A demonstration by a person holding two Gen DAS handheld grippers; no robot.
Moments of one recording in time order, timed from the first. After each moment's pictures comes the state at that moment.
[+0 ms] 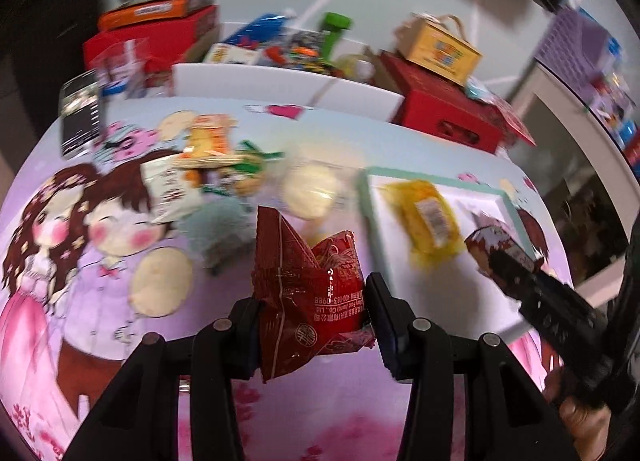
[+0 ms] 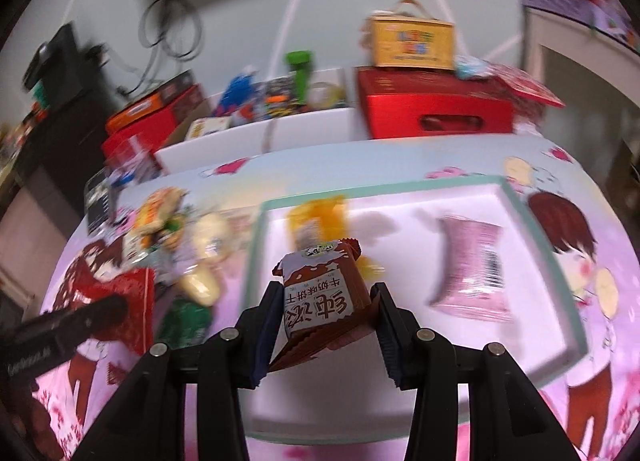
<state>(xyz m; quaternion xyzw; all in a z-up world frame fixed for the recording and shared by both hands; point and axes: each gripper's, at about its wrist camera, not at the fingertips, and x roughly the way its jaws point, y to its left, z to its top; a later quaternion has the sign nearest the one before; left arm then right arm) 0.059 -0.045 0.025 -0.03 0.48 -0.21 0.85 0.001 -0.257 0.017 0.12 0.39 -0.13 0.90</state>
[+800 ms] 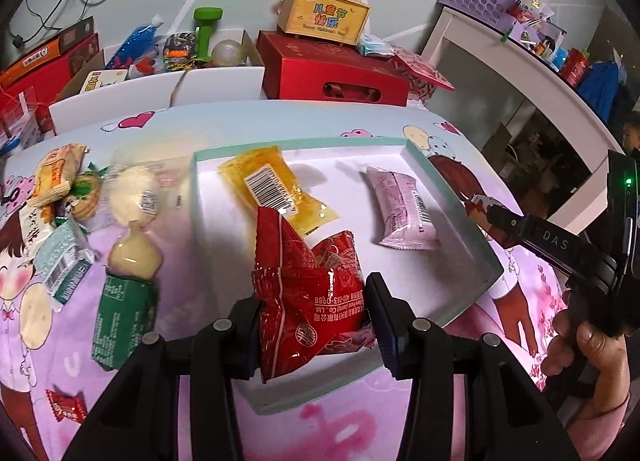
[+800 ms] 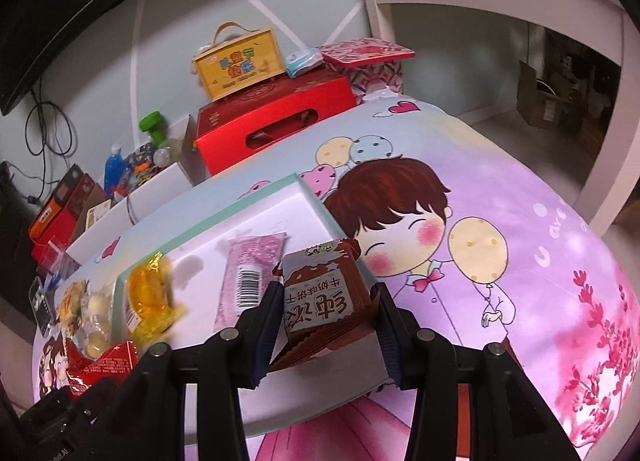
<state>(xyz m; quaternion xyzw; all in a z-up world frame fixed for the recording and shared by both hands) 0.023 -0.159 0.011 0.02 0.46 -0.34 0.82 -0.072 -0.399 0.015 0.23 0.35 -0.27 0.87</state>
